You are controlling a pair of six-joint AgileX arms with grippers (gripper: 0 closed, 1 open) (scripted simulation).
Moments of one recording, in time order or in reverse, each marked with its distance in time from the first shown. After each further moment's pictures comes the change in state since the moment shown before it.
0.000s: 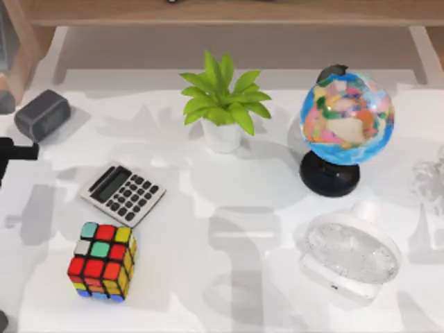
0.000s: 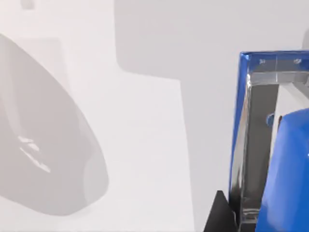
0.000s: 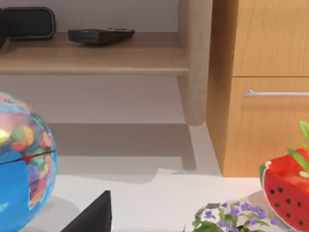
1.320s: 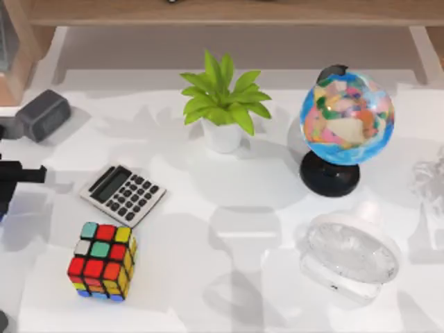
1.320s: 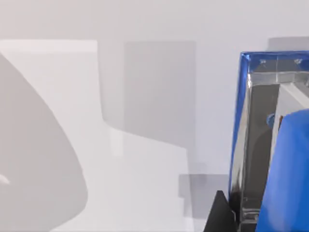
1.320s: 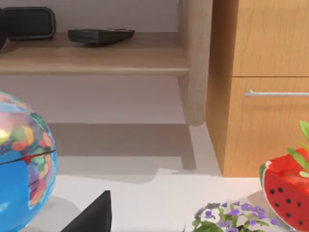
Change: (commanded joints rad) left arm 0.004 0.070 -0.074 0.068 0.002 0.002; right arm 0.000 0.000 0.000 0.000 0.000 0.000
